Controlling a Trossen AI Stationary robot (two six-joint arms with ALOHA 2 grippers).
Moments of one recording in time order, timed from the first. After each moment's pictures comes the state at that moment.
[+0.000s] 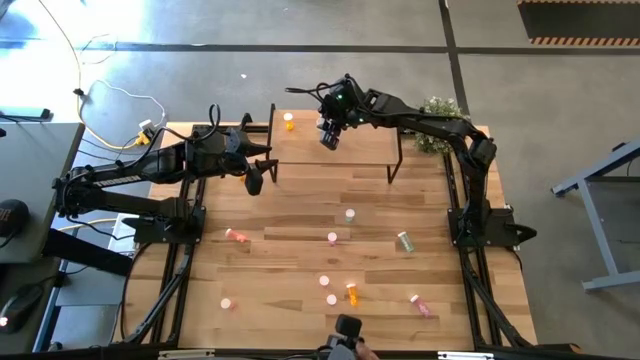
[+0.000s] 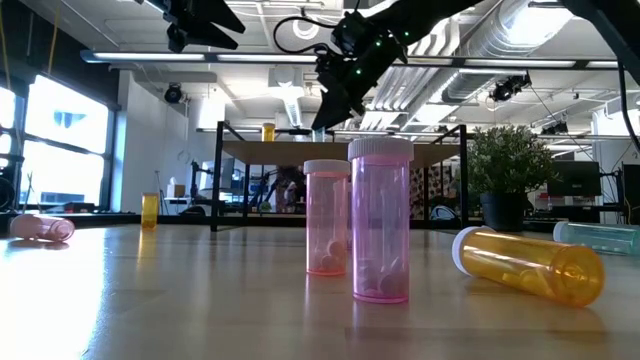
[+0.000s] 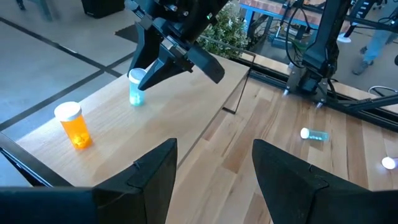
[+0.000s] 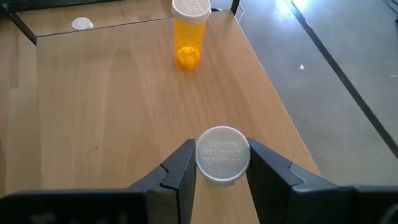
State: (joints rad) left arm 0.34 0.92 0.91 -0.39 -0.21 -0.21; right arm -0.53 1.95 1.75 -0.54 -0.07 -0.23
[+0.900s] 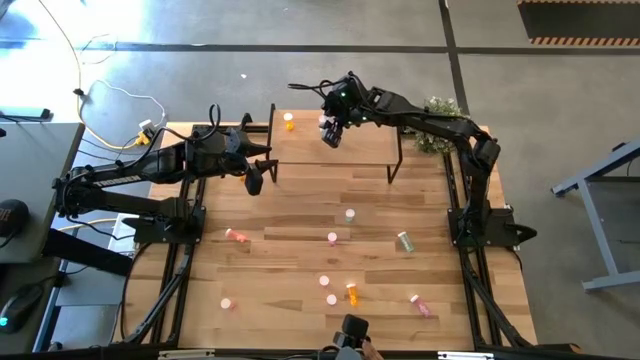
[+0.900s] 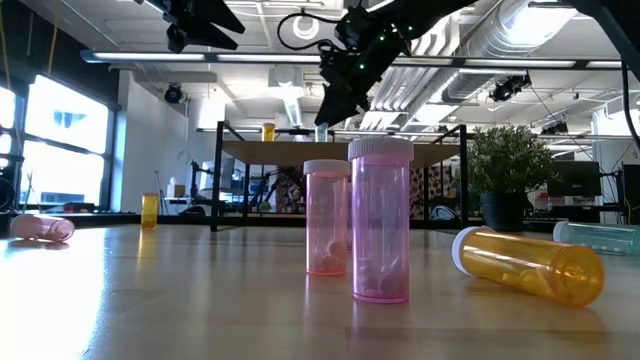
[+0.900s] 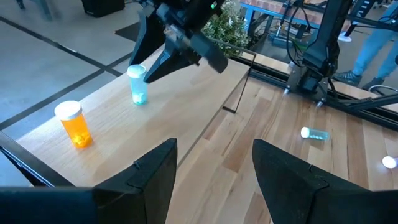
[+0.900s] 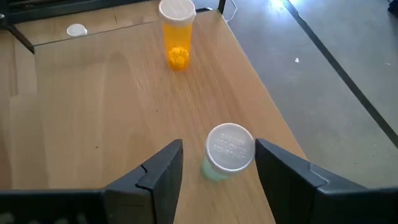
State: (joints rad) left arm 0.34 0.92 0.91 -0.40 -0.21 -0.21; right arm -0.54 1.91 1.75 -0.57 -0.06 -0.18
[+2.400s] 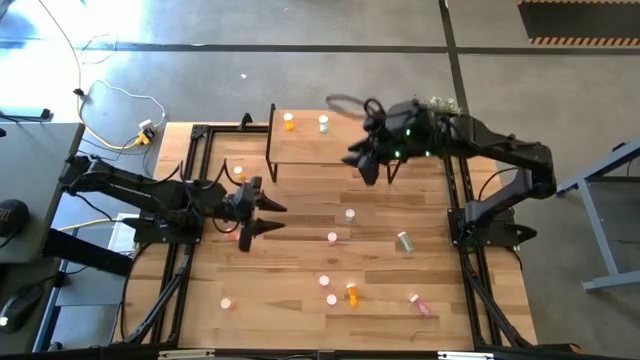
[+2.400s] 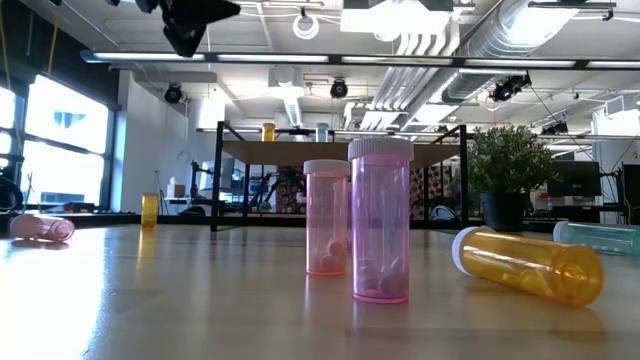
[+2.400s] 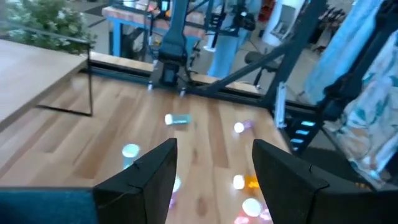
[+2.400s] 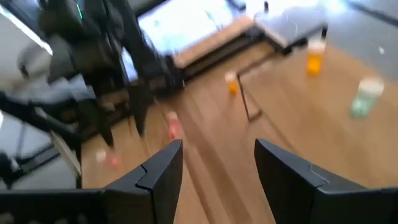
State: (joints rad) left arm -0.09 0.92 0.60 0.11 -0.13 -0.26; right arm -0.11 1.45 1.75 -0.87 0.04 0.42
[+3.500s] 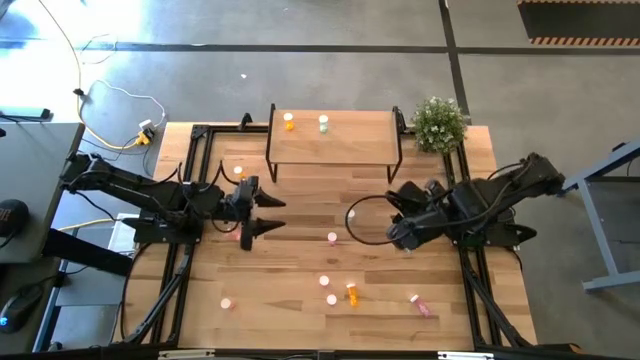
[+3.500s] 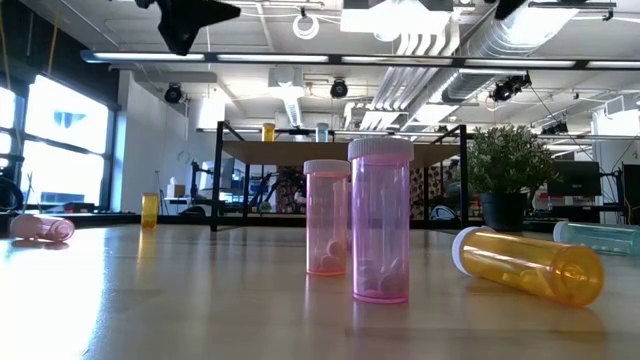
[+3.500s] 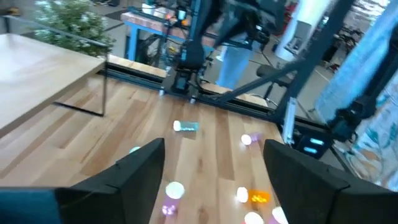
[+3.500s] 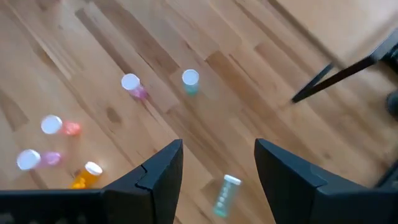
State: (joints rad) left arm -0.10 0.91 0.60 0.13 -0.23 -0.33; right arm 0.43 1.41 1.54 -1.43 0.50 1.09
